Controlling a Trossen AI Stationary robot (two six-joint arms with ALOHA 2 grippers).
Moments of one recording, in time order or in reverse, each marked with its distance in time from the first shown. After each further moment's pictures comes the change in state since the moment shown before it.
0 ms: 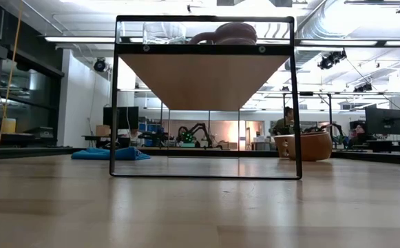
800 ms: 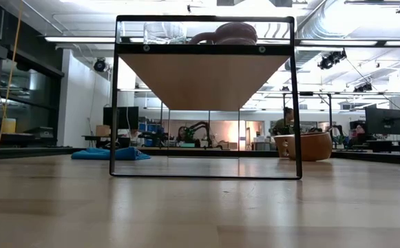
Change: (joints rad) left arm 0.304 -0.108 0.000 -0.070 0.236 0.006; right arm 0.000 0.000 0.000 -0.052 -0.025 0.006
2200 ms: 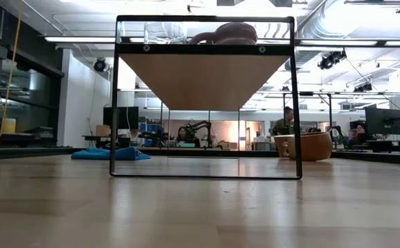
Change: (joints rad) left arm -0.780 0.647 0.141 -0.783 -0.024 -1.014; right arm 0.000 0.000 0.000 -0.023 0.000 0.025
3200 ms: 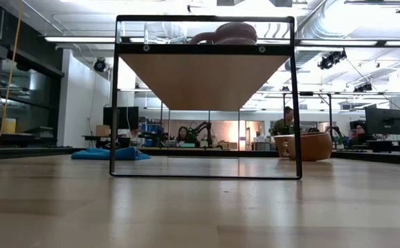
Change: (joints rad) left arm 0.002 0.105 -0.092 0.140 0.075 -0.010; right arm 0.000 0.000 0.000 -0.005 0.000 -0.002
